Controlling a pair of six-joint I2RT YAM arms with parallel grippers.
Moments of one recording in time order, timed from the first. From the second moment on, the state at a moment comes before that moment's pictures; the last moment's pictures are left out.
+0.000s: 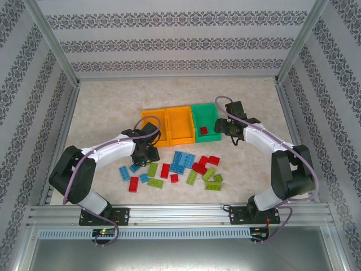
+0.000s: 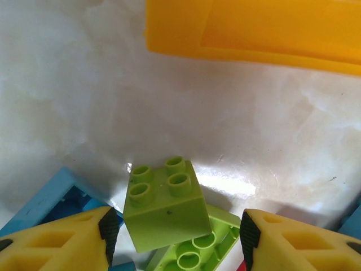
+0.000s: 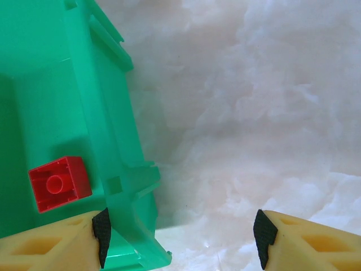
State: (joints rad) left arm -0.56 1.57 0.93 -0.76 0.01 -0.88; right arm 0.25 1.54 0.96 -0.42 0.07 0.43
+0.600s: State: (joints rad) left arm -0.56 1.63 0.96 -0.77 0.00 -0.89; right arm 0.22 1.54 0.90 -0.39 0.04 0.41
